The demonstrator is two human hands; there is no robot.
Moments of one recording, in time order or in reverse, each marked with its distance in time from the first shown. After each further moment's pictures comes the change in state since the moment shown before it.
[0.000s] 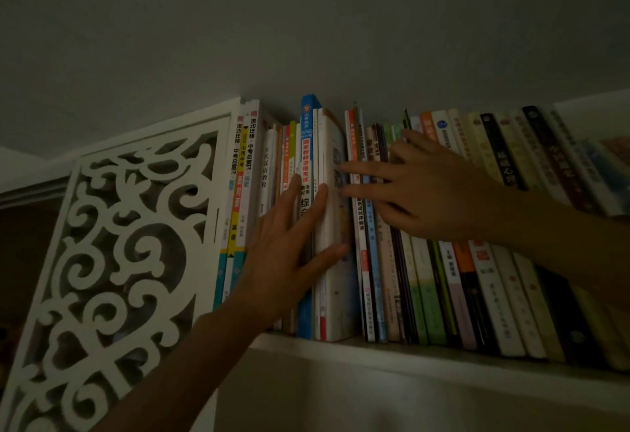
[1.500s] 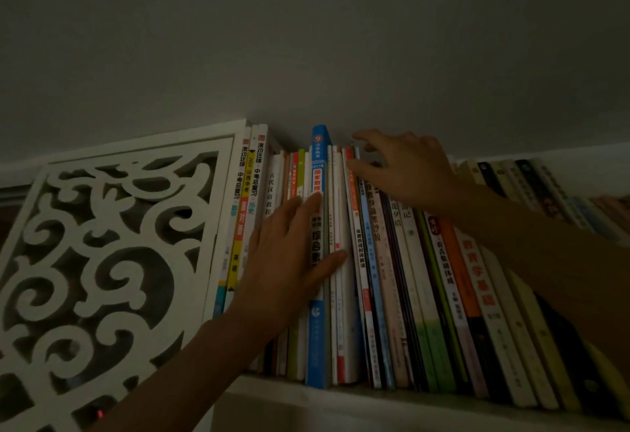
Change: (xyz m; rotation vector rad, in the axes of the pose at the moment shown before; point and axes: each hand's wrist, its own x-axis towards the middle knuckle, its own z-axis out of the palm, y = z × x) left_hand 0.028 -0.010 -0.013 -0.135 0.095 -0.021; right_hand 0.073 0.014 -0.013 0.326 -0.135 0.671
